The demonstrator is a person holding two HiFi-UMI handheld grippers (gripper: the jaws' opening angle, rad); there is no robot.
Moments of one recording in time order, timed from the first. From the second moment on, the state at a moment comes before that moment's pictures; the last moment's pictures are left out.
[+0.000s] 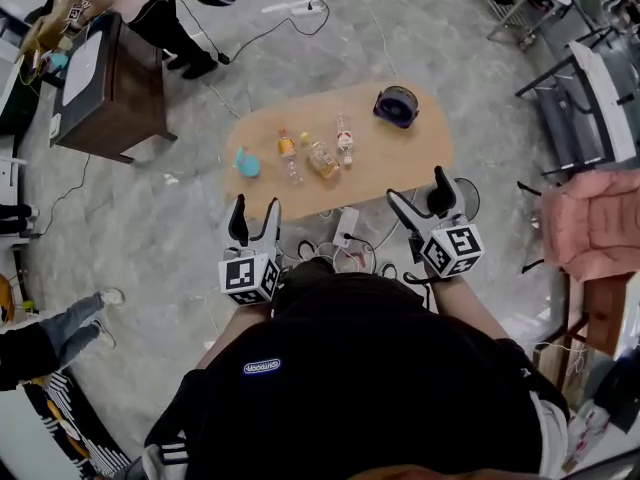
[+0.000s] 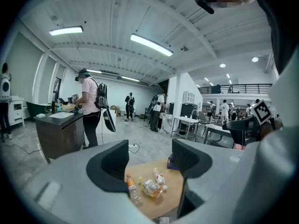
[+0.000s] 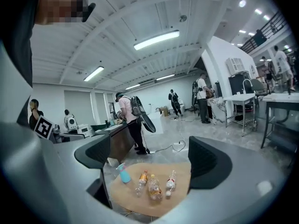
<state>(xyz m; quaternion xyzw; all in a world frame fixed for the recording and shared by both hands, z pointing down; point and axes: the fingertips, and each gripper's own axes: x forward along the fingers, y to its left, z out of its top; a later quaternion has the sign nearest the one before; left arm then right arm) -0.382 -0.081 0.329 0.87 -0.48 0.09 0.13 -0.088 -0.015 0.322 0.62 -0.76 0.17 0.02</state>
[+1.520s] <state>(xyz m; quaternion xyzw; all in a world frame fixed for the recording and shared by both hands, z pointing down) -0.436 -0.131 0.395 0.80 -0.56 0.20 0.12 -0.075 -0.259 0.689 0.60 -0.70 0.32 0.23</state>
